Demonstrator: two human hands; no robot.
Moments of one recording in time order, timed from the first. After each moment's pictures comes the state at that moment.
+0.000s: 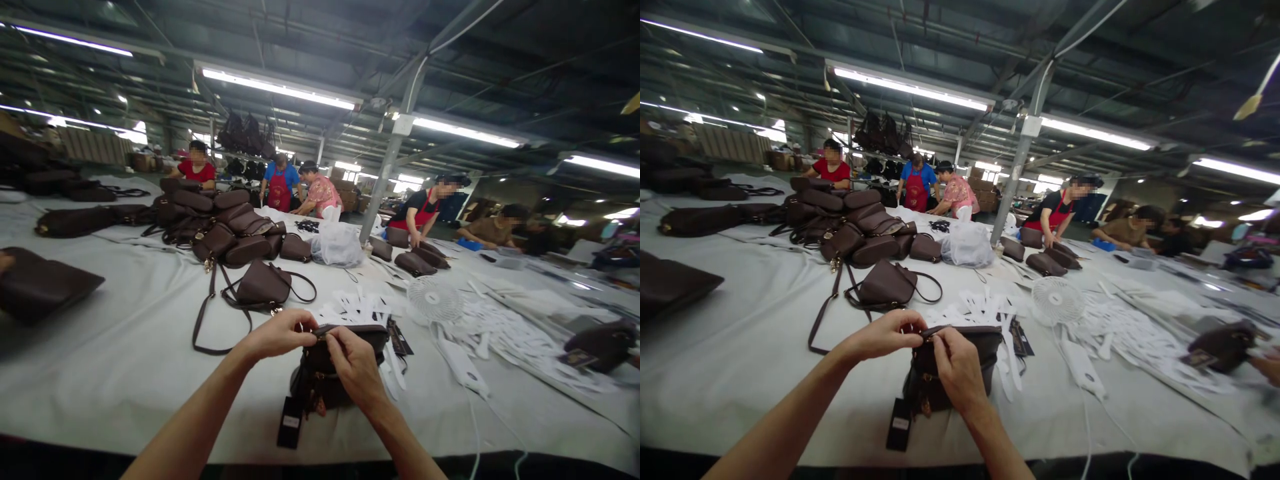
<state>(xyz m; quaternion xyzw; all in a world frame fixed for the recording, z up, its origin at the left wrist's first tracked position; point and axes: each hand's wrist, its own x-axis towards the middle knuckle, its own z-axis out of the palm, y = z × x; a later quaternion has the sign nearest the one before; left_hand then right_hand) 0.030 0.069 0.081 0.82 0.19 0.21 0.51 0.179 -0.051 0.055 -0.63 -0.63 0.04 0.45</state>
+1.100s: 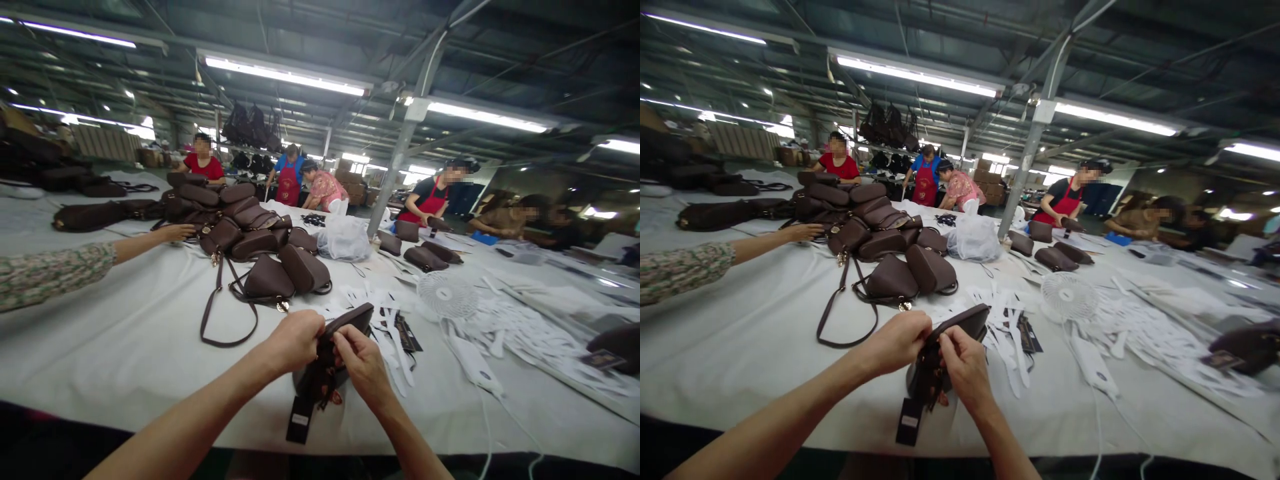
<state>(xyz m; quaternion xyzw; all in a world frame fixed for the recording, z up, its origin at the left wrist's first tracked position) 0.035 0.038 0.086 0.93 0.26 0.17 0.18 0.183 -0.050 0.041 -0.63 -0.55 0.21 0.51</state>
